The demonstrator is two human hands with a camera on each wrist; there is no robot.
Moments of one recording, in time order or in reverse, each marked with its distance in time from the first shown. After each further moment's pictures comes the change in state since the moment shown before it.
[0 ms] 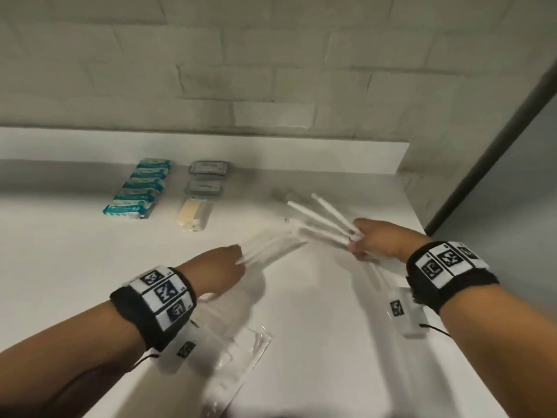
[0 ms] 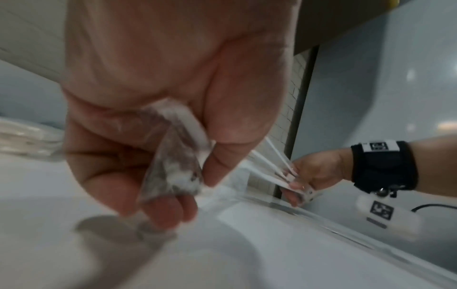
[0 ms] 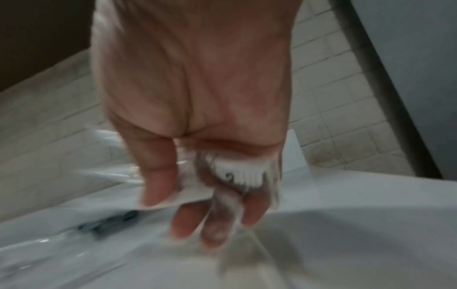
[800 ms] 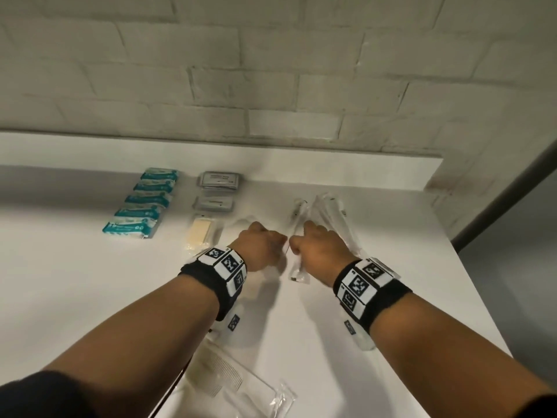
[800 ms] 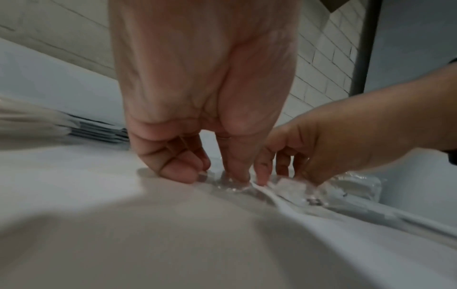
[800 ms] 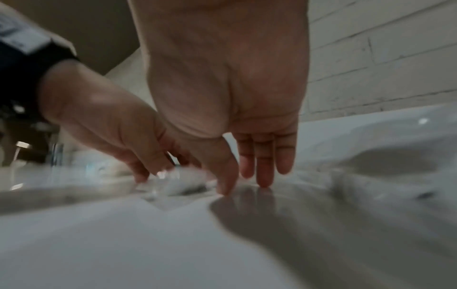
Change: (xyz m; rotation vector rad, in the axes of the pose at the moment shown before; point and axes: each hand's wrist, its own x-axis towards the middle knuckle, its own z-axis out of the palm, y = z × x) left_hand 0.106 0.005 -0.033 -0.181 -0.019 0.001; right_hand 0.084 -0.098 0.070 -0.632 0.285 -0.370
